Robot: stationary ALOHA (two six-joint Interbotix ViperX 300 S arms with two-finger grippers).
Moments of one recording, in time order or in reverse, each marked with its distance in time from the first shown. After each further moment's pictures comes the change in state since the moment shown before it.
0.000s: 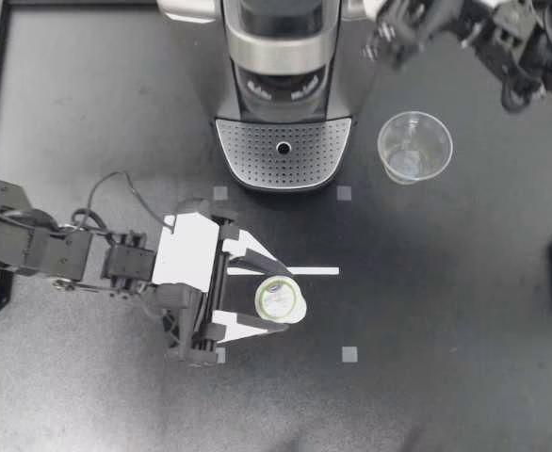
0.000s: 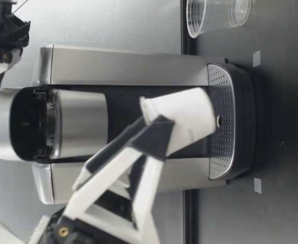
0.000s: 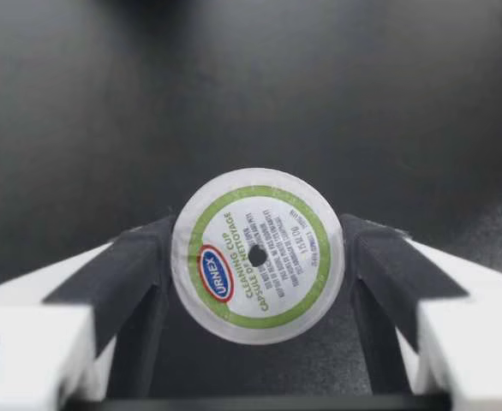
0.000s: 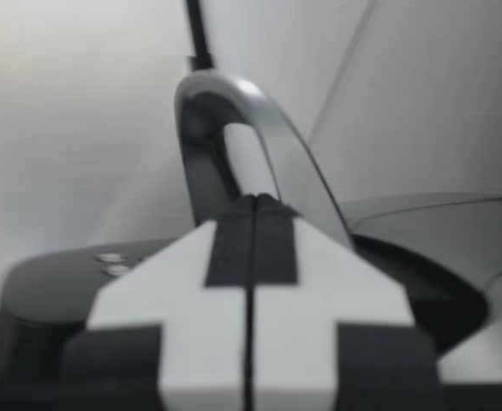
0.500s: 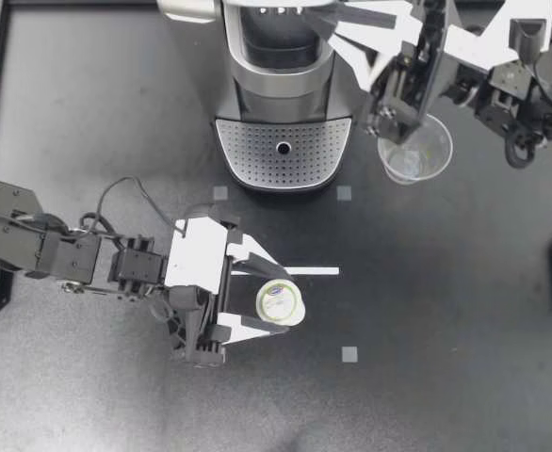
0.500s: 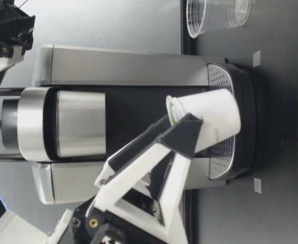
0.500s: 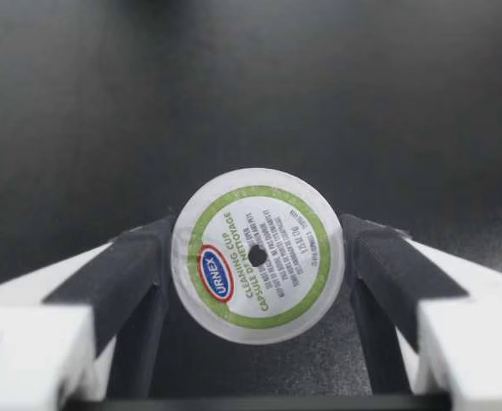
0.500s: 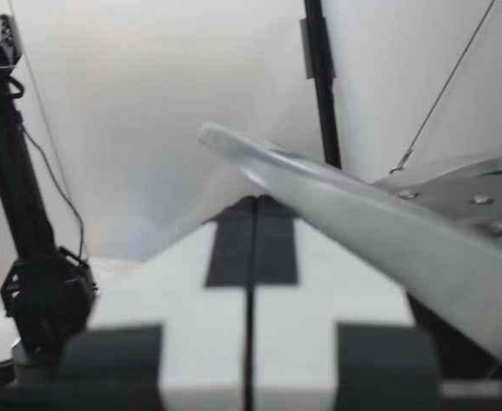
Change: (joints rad) left arm 0.000 0.049 0.000 -0.002 -0.009 -0.028; right arm 0.158 -0.031 0.091 0.003 -0.074 -0.003
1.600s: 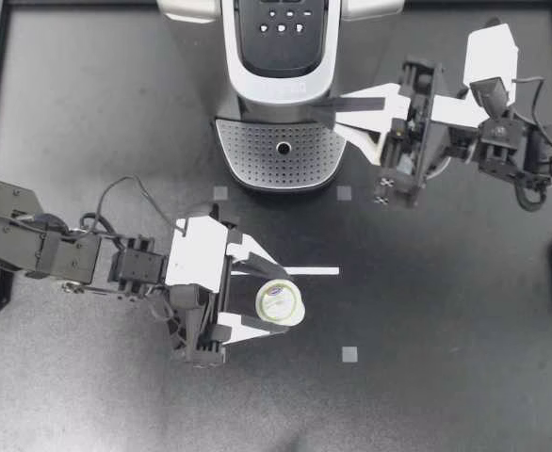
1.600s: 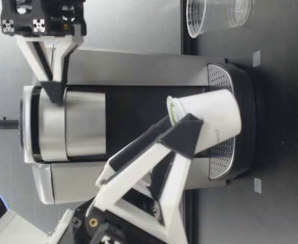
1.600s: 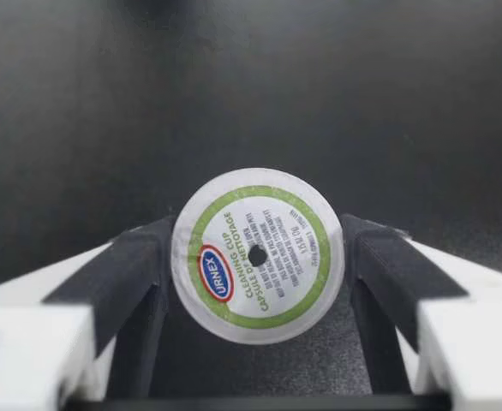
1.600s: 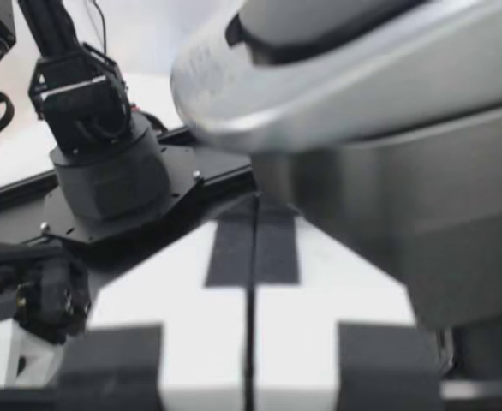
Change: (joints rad) left arm 0.000 0.000 0.000 0.000 0.005 -0.011; right arm 0.098 0.000 0.141 0.002 0.133 0.031
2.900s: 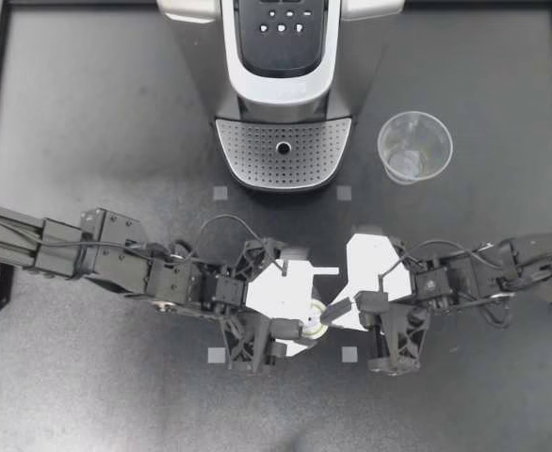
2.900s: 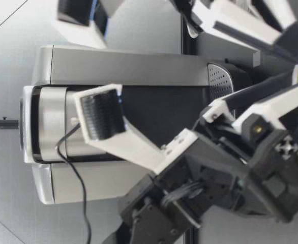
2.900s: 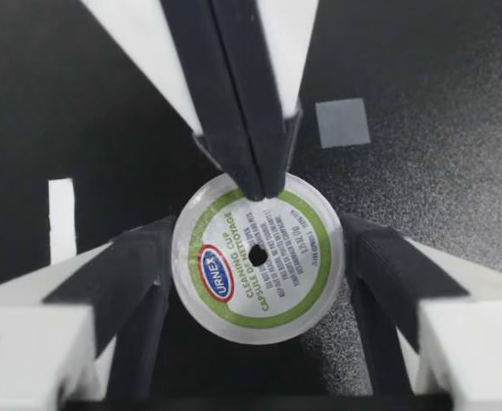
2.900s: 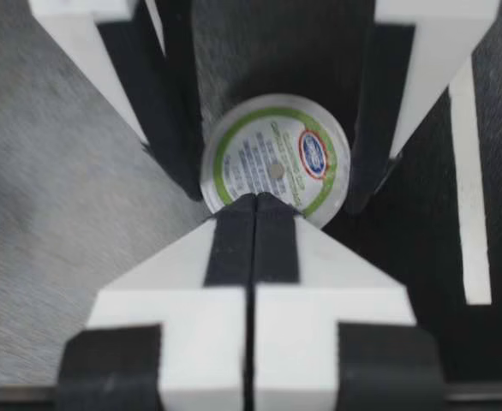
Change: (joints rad) left arm 0.002 0.333 -0.213 0.002 0.153 0.048; right arm 0.410 0.230 -0.023 -0.002 0.515 0.021
